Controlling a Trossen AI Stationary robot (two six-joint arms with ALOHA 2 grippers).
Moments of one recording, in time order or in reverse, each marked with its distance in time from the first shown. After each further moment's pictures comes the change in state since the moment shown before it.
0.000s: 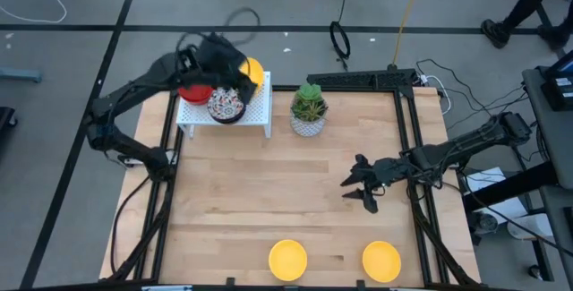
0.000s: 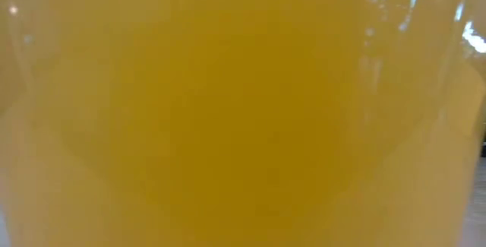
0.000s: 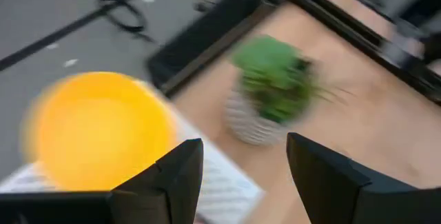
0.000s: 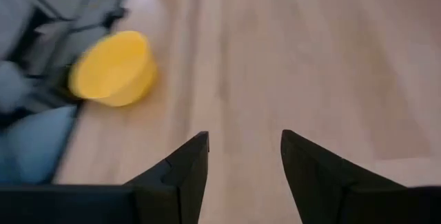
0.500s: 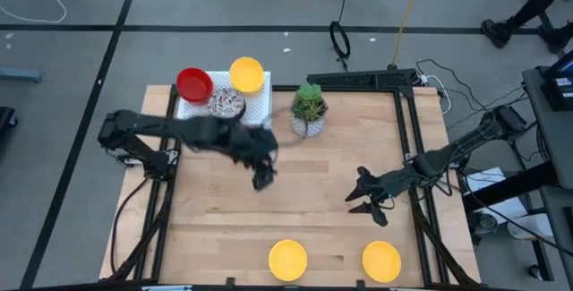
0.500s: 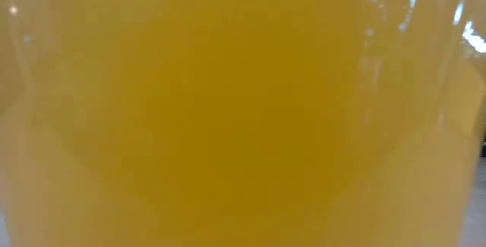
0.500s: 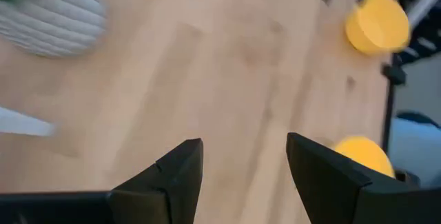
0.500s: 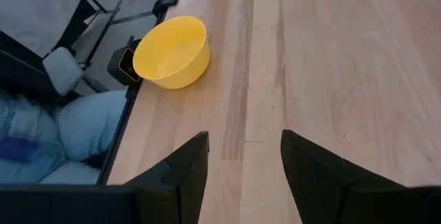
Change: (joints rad) left arm -0.610 0.139 -0.070 0.010 -0.005 -0.230; right arm 0.172 0.000 0.000 0.034 0.012 0.094
